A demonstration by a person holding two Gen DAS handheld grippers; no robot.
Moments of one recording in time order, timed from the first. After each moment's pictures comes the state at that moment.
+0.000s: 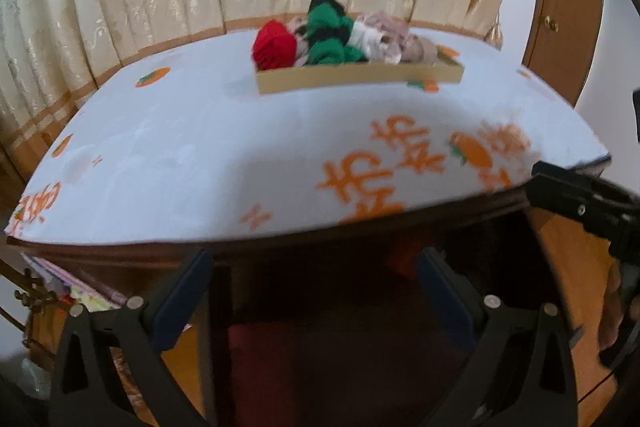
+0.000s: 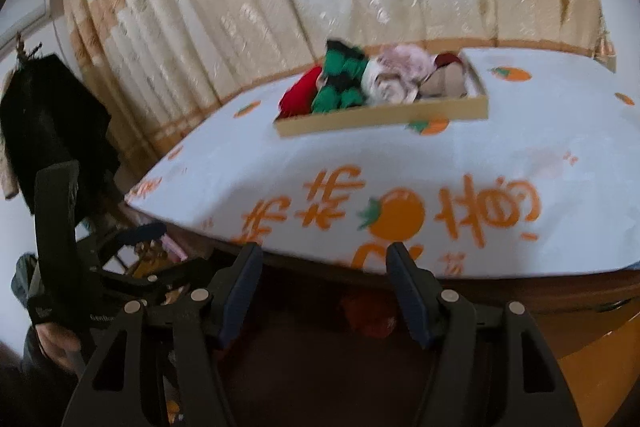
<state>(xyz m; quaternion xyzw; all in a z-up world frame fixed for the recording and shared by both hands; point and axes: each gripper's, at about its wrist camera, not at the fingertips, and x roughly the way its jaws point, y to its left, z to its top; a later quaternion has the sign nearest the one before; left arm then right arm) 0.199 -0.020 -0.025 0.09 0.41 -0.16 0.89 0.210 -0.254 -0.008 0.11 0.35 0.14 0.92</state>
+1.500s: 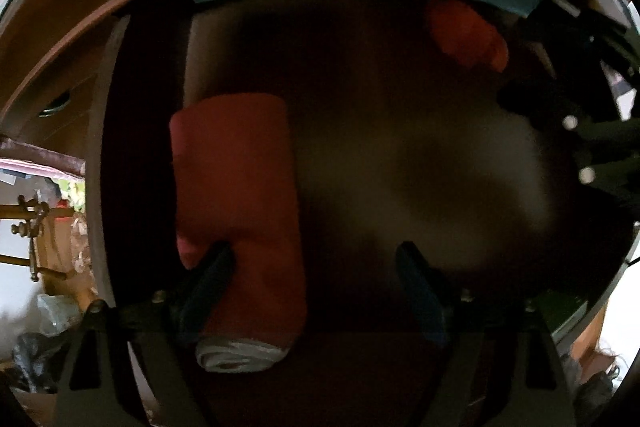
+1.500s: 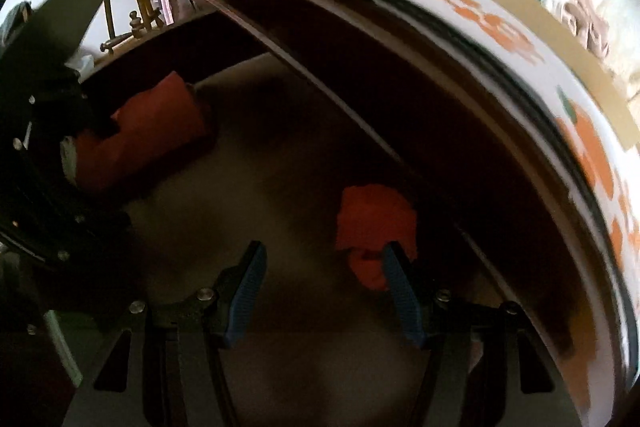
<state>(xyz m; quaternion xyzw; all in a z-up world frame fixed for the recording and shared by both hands) 0.182 -0.018 -0.157 0.12 0.65 -0.14 0.74 0.246 -0.164 -0.137 -0.25 0.48 0.22 0.82</state>
